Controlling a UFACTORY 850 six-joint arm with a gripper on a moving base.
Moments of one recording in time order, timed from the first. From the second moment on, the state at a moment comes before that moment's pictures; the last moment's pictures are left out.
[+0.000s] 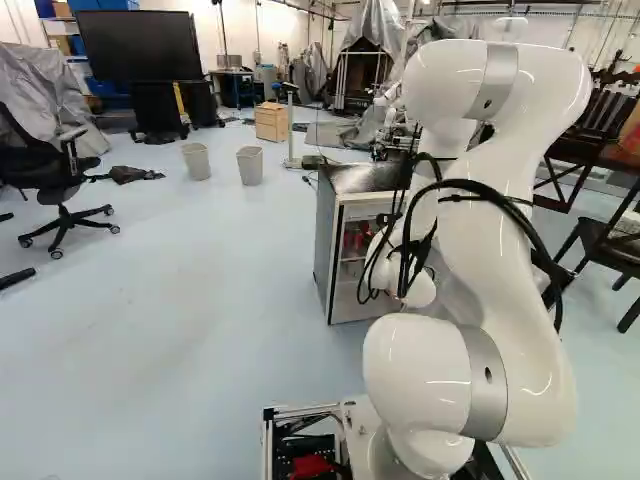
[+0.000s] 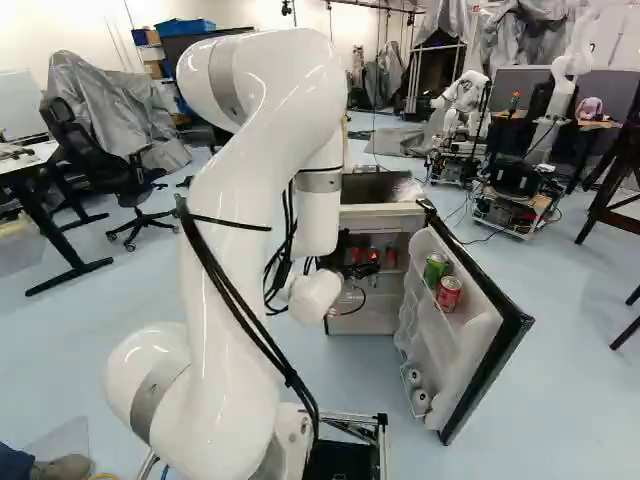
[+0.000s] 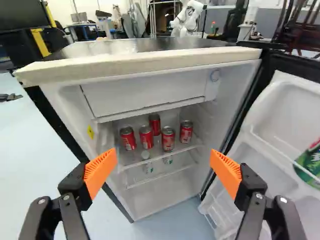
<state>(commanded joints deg) -19.9 -37.4 -25.8 -6.5 84.0 0.0</state>
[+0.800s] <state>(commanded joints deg) -20.7 -49.3 -36.8 -8.5 84.0 0.0</state>
